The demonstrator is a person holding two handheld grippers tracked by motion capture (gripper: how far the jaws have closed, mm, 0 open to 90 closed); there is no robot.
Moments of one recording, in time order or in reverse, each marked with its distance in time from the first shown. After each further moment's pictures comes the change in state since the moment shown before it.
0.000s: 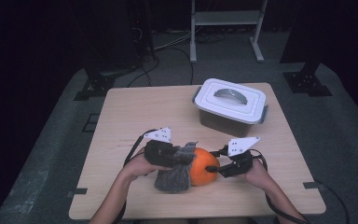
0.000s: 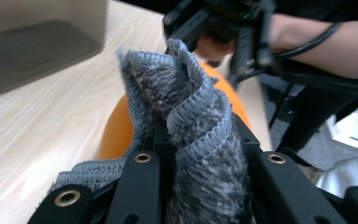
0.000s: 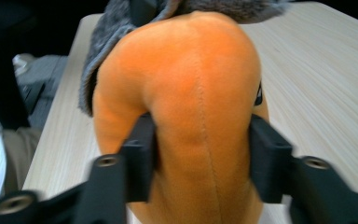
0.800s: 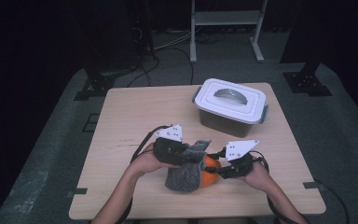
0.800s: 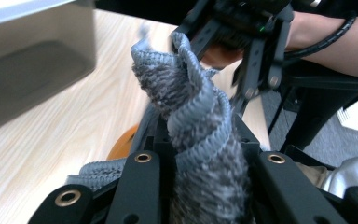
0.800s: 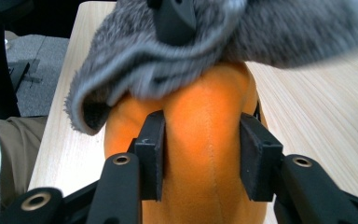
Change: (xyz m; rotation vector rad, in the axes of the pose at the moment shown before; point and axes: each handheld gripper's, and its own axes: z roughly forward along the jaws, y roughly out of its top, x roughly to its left) left arm -0.007 0.022 0.009 0.009 -0.007 0.060; right arm 0.018 0.016 -0.006 0.047 -0.035 -0.104
